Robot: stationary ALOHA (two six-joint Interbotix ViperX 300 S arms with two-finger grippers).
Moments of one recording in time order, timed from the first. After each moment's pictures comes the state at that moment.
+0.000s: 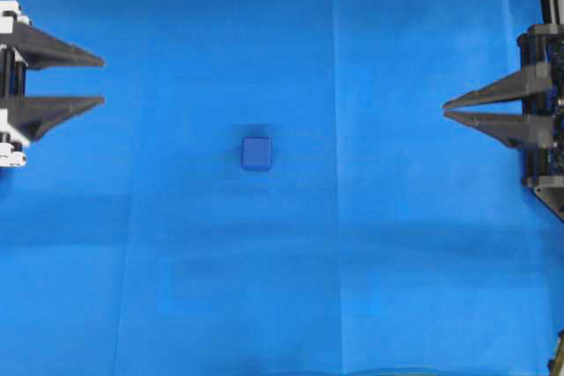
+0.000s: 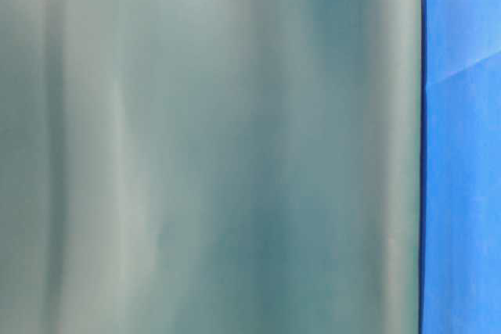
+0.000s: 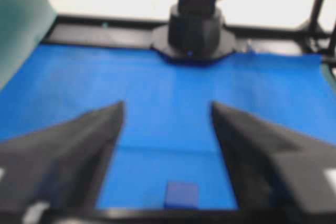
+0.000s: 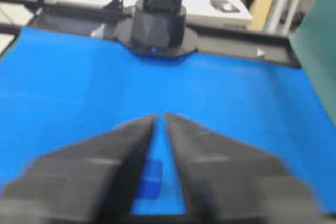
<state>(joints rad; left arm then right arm) 0.07 -0.90 1.22 0.01 -0.40 -0.03 0.00 -0.96 1.18 0.00 -0.23 0.02</state>
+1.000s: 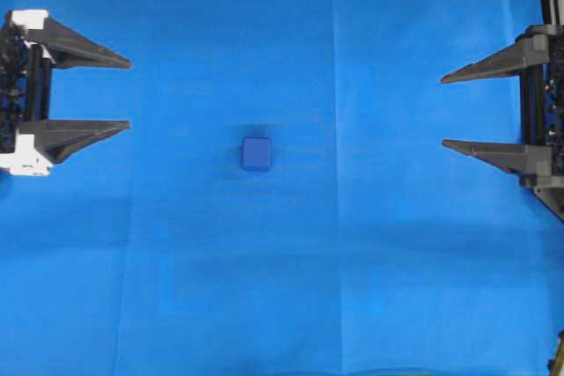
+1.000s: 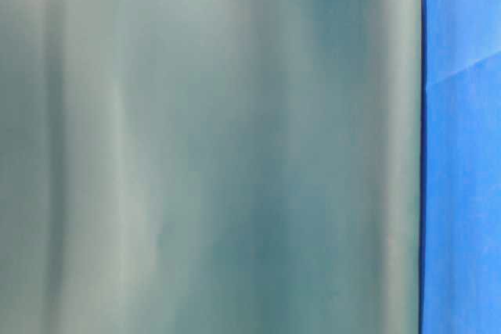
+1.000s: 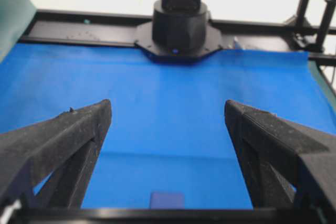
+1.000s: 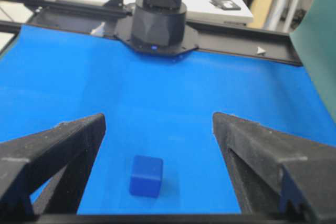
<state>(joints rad) 0.03 -0.74 1.15 0.01 -0.47 -0.04 0.00 -0.95 1.18 0.00 -0.24 0.02</state>
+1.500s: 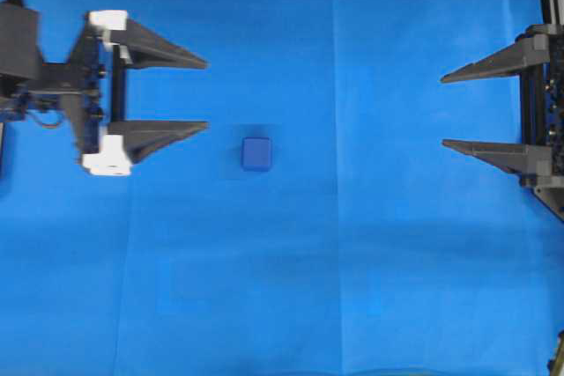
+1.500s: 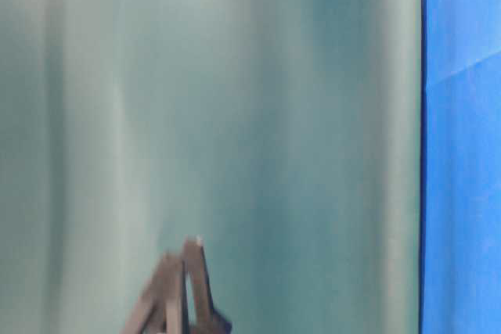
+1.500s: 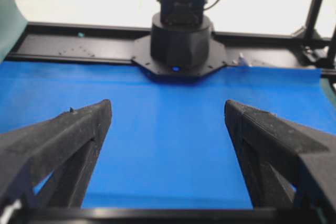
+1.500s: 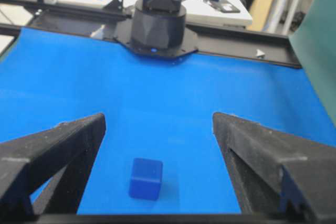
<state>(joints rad) 0.03 -0.39 0.94 0.01 -0.61 -0.03 0.00 -0.94 1.18 0.00 -0.25 0.02</state>
